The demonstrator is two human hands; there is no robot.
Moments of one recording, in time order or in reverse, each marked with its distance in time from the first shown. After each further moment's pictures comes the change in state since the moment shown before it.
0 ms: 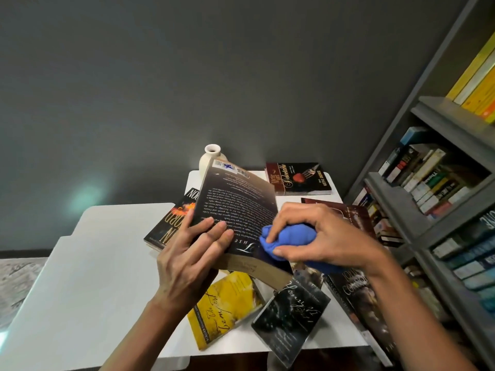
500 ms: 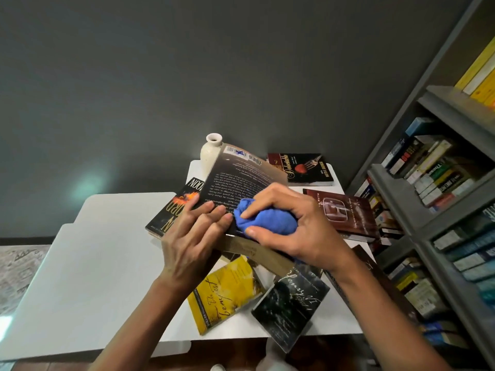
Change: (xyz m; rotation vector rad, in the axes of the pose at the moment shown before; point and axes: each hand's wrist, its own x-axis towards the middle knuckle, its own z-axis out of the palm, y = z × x) left_hand 0.002 -0.002 0.007 -0.037 0.058 0.010; right_hand 0.013 -0.006 0.040 0.075 0.278 -0.212
